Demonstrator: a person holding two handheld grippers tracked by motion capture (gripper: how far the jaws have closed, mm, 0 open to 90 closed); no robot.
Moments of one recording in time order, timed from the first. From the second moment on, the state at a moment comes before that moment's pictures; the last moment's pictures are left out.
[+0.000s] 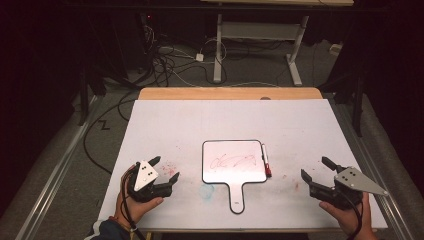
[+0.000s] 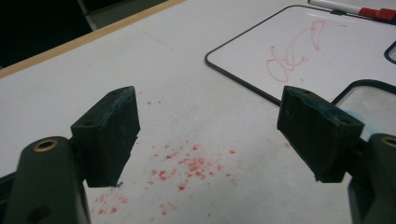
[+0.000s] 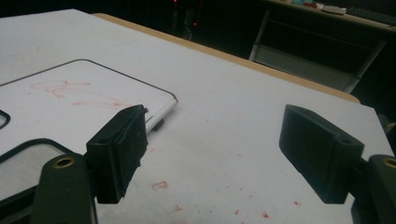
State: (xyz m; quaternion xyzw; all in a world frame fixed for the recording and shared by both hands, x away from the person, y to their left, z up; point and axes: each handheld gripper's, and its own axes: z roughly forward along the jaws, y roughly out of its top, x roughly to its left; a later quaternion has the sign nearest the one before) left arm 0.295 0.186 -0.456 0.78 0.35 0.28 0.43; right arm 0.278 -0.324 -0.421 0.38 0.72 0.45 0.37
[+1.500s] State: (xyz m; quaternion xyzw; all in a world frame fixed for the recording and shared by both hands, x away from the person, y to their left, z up) left arm 0.302 0.180 -0.472 0.83 0.33 0.26 0.36; right arm 0.432 -0.243 -0.454 0.46 0.81 0.34 0.08
